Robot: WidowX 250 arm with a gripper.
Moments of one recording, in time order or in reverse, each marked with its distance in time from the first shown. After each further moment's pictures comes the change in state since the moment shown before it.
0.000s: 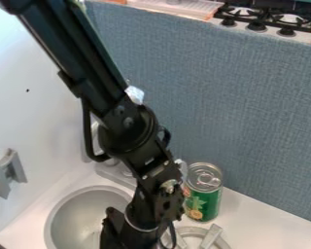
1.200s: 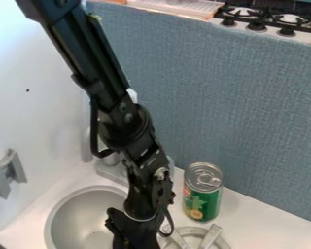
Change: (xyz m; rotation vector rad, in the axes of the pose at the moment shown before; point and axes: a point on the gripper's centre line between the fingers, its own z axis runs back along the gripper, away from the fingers) arm 0.021 0.008 -0.021 -0.121 -0.019 0.060
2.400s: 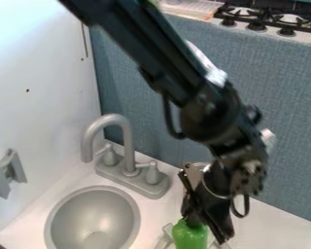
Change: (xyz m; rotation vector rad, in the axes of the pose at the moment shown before) arm 0.076 -0.042 0.070 0.337 -0.231 -0.254
